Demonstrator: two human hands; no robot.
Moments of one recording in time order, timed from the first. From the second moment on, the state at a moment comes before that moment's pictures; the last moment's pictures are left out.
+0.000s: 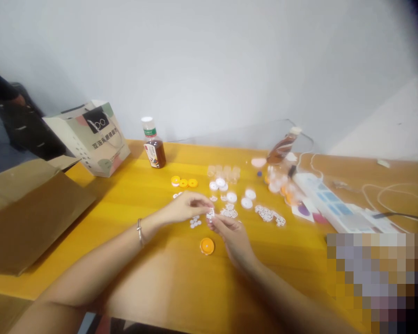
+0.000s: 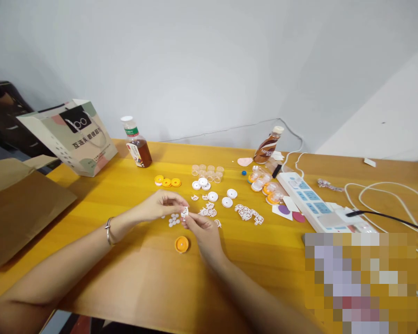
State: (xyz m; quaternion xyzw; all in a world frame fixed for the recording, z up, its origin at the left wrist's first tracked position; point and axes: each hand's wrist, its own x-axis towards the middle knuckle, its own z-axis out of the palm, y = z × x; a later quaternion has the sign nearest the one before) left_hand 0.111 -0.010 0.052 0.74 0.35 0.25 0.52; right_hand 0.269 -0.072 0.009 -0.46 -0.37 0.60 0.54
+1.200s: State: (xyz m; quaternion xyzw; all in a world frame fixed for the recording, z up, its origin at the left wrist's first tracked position) left_hand 0.119 0.018 0.033 0.82 0.34 0.29 0.36; right_hand 0.273 -0.068 0.007 -0.38 -0.25 0.73 0.51
